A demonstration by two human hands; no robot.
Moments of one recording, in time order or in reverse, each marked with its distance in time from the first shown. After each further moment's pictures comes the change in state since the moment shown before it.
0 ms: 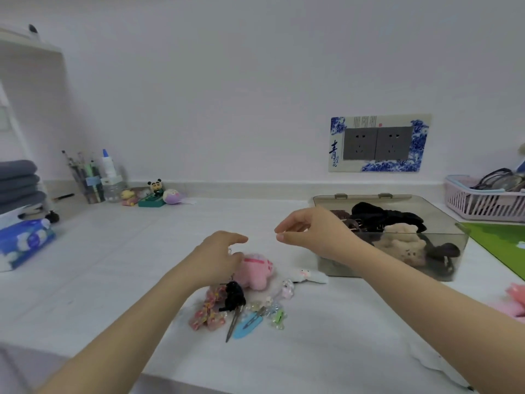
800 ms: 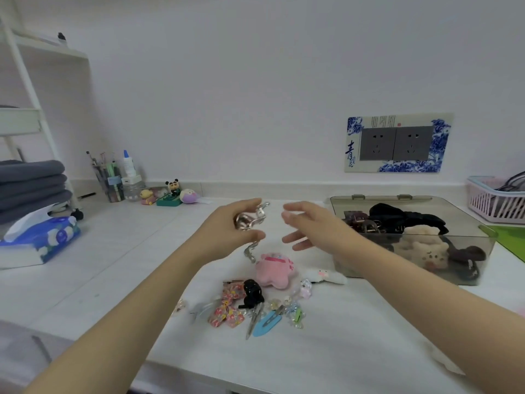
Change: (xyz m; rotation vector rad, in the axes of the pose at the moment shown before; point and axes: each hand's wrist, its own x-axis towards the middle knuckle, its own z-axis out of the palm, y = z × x) left_hand 0.003 0.004 -0.036 -0.324 0.129 0.170; right_hand 0.007 -0.020 0.021 0.357 -0.051 0.128
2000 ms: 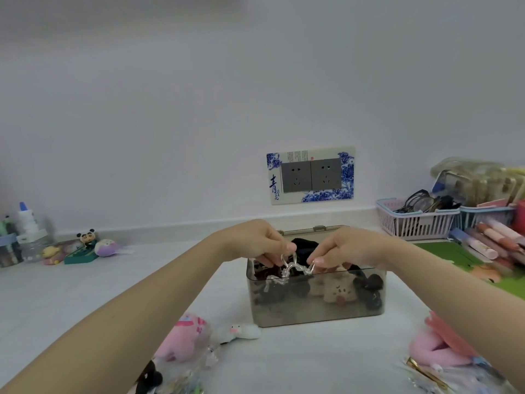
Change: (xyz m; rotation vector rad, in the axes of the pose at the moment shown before) left_hand 0.123 0.115 0.119 -0.060 -0.616 0.010; right_hand -0.033 0.037 -0.196 -0.428 -0.071 0.192
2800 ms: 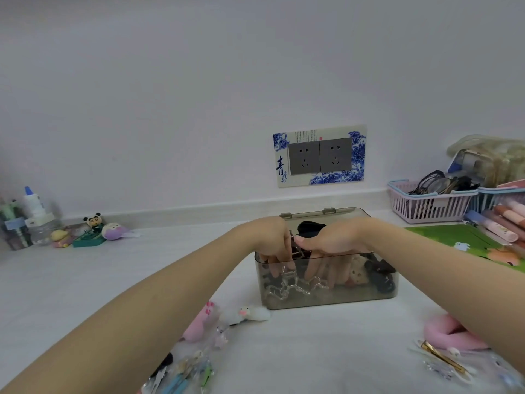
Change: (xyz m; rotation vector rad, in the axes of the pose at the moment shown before) left_hand 0.018 -0.004 0.017 0.546 -0.071 -0.212; right_hand 0.038 -0.018 0.024 -0.119 -0.332 0.309
